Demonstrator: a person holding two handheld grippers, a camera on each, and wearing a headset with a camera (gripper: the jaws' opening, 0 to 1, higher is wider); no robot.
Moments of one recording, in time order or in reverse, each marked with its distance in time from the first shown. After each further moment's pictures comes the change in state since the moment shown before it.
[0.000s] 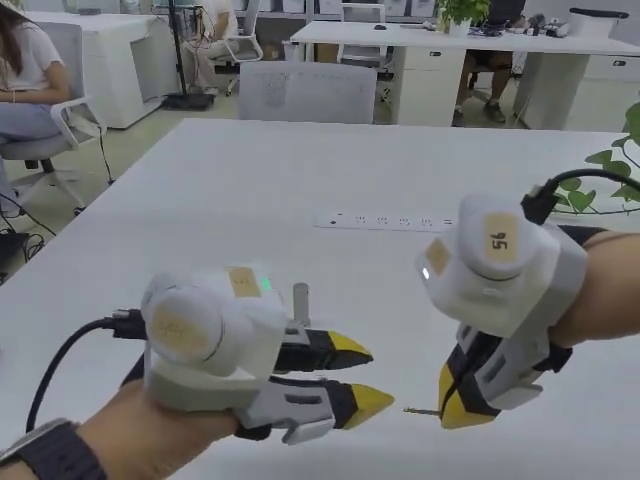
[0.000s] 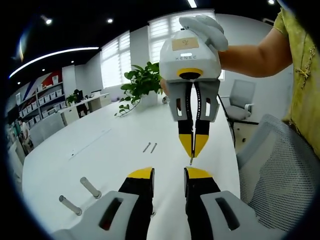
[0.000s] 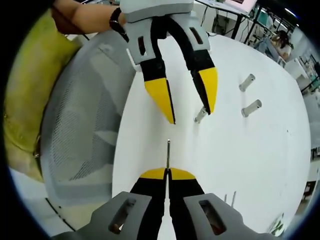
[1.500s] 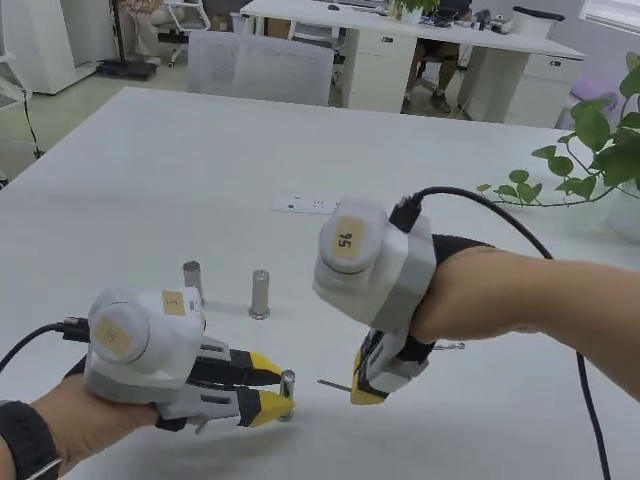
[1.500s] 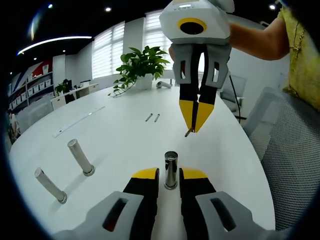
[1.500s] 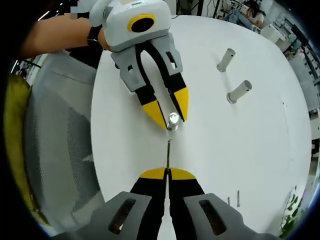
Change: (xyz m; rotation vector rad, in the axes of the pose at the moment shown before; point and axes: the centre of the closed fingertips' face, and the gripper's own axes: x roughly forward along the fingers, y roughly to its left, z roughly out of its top) left arm 0.024 0.041 -0.088 -0.029 0.044 -0.137; right arm 0.042 -0.047 0.024 0.291 0.078 -0.099
